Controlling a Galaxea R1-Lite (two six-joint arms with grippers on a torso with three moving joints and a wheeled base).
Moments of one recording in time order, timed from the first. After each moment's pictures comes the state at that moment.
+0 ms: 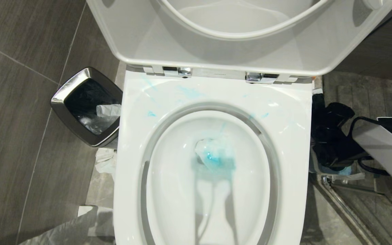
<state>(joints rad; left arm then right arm) 0.00 0.00 0.00 -0.01 0.01 -0.02 0.01 2.45 -1.48 -1.32 0.16 -0.14</state>
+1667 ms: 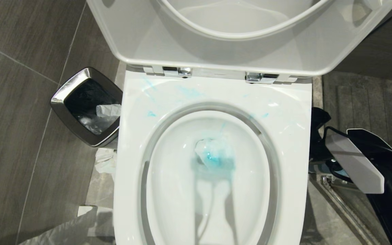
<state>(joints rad) 0.00 0.00 0.00 -0.01 0.01 -0.02 0.07 2.66 -1.81 -1.33 0.13 -0.21</state>
